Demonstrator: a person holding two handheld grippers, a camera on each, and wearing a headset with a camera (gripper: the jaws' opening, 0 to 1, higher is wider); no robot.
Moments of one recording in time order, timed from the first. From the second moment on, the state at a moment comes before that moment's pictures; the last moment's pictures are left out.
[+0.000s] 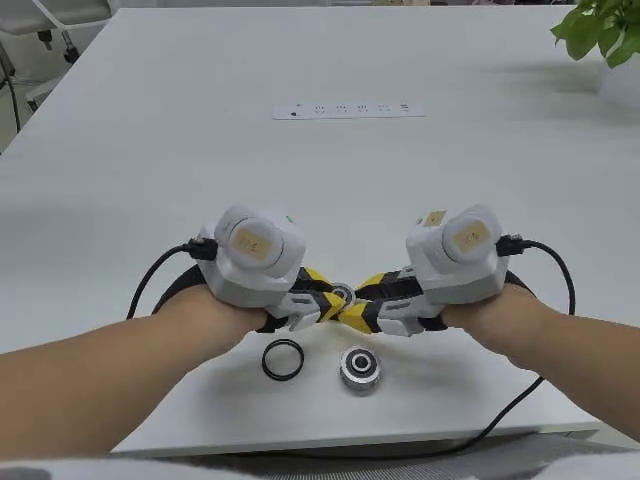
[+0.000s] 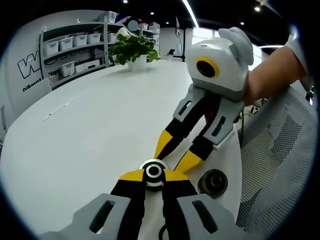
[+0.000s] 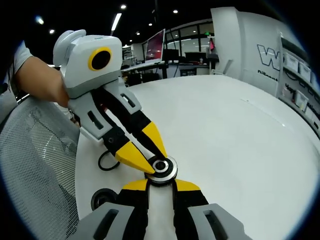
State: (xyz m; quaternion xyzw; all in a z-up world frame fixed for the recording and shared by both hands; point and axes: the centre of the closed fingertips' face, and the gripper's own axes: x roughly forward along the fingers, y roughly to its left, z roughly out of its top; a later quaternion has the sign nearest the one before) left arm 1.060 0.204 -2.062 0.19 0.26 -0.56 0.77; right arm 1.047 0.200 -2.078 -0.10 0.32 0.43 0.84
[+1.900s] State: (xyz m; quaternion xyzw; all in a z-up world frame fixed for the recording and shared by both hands) left arm 1.062 0.205 -2.061 0.18 0.26 -0.55 0.77; right arm 1.053 0.208 -2.075 -0.07 0.28 0.44 0.85
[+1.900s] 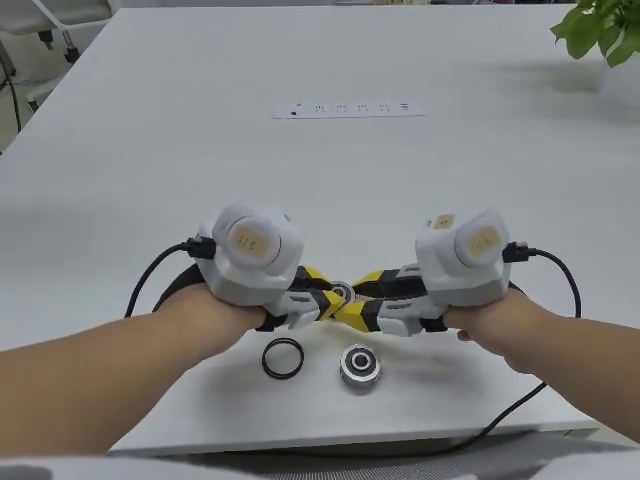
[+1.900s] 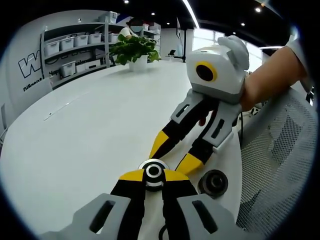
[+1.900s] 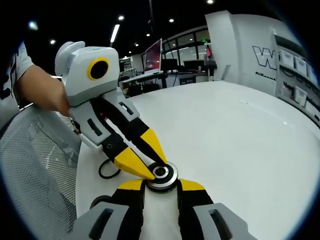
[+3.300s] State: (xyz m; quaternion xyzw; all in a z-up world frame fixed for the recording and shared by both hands) left arm 1.060 0.204 -2.062 0.18 0.26 -0.55 0.77; right arm 1.051 0.192 -2.080 -0.05 0.32 0.43 0.84
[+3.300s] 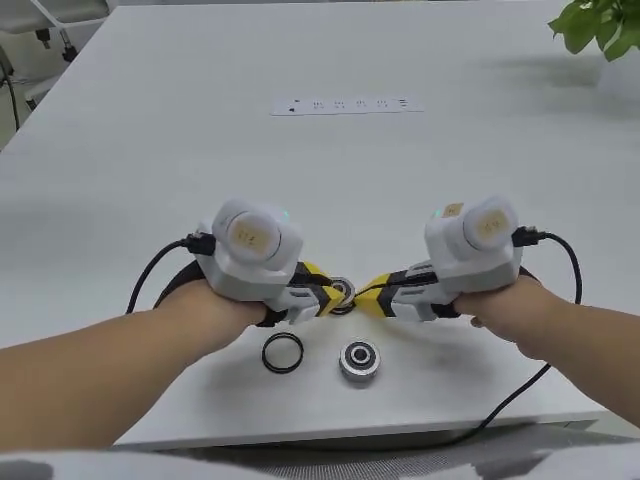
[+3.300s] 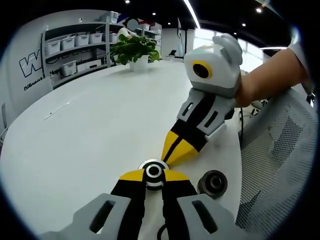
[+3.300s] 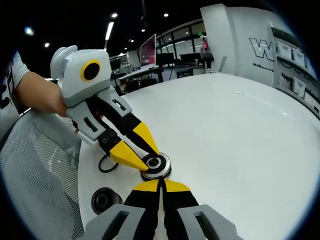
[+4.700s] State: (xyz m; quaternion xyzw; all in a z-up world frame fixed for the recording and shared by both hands) left arm 1.061 0.203 -2.061 0.20 0.26 -0.55 0.77; right arm 1.055 0.193 -2.063 0.06 0.32 0.40 0.85
